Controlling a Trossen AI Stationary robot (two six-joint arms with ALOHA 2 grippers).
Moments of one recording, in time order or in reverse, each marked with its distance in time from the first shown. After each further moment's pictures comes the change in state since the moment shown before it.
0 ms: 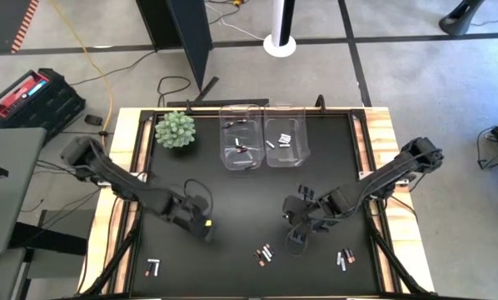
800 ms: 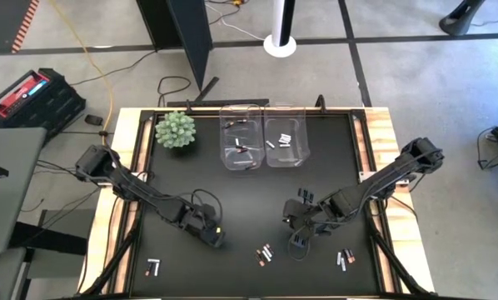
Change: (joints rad) left arm -0.024 0.283 0.010 0.160 0.090 -0.137; right arm 0.029 0.000 -0.001 0.038 -0.001 0.006
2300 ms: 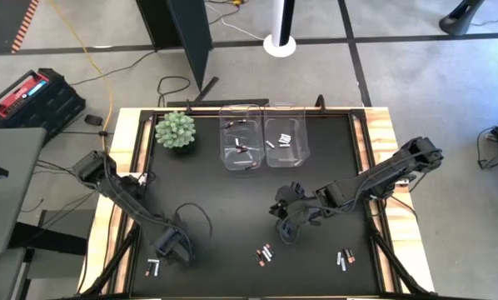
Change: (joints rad) left arm -0.226 -0.037 0.229 -0.863 0.249 0.438; right arm -0.098 0.000 0.000 0.195 -0.001 0.079
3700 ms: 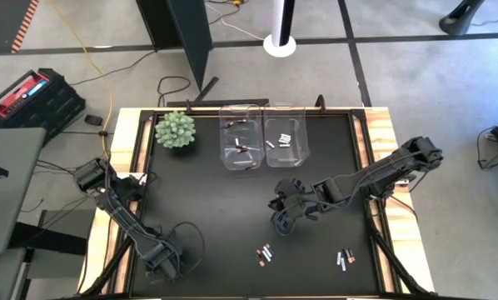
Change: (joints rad) left arm -0.180 0.088 -0.076 0.218 0.113 0.073; right arm -0.055 0.000 0.000 -0.016 0.002 0.086
